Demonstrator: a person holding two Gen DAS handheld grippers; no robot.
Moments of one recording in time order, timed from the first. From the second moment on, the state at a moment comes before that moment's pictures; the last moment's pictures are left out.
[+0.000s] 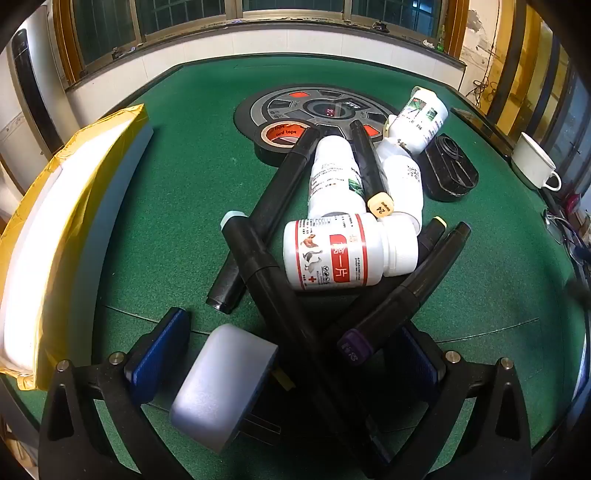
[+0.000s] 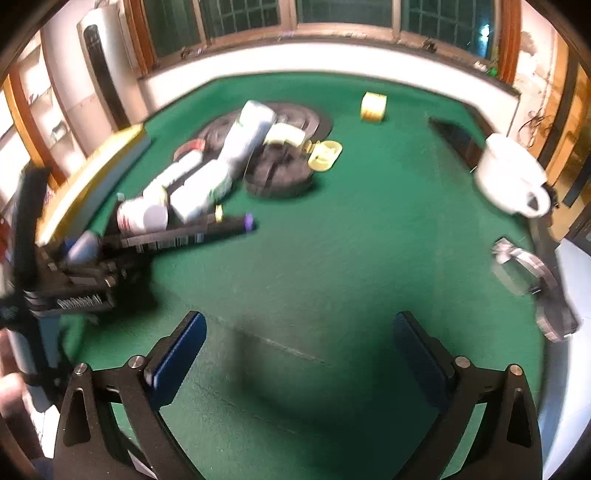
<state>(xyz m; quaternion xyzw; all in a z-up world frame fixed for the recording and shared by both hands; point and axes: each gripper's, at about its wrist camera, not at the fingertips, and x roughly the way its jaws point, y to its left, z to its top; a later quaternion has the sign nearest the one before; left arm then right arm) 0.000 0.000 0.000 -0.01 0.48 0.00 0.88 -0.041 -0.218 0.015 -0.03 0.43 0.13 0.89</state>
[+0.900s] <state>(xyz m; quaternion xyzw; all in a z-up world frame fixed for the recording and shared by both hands) -0.059 0.038 0.031 0.00 0.38 -0.04 0.92 0.255 -0.226 0.033 0.02 0.46 0.02 0.89</state>
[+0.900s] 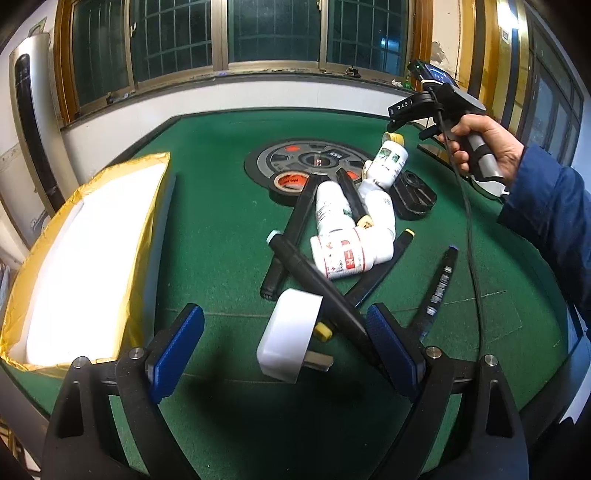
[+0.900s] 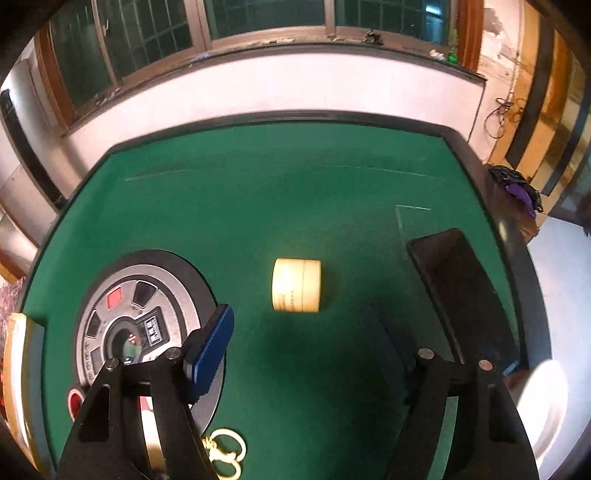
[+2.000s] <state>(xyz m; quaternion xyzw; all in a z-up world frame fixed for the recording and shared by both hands) -0.068 0.045 0.039 0.03 0.41 -0.06 0.91 -0.008 -0.177 0.059 0.09 0.39 0.24 0.89</state>
